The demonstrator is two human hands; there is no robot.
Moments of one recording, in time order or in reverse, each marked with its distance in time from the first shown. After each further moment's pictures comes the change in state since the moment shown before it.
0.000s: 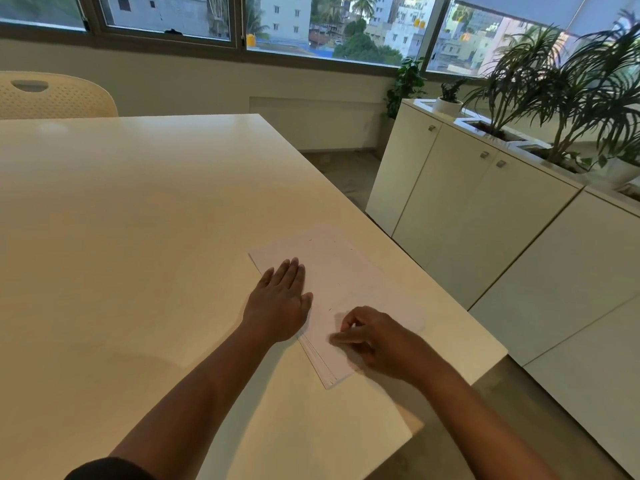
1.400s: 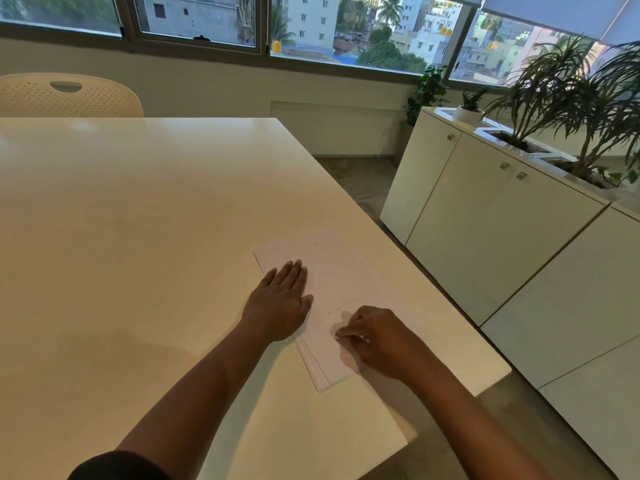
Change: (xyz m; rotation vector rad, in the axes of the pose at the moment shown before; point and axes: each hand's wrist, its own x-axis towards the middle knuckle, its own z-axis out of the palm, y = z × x) left_hand 0.000 0.003 -0.001 0.026 -0.003 -0.018; right_hand 0.008 0.003 -0.012 0.048 0.033 0.086
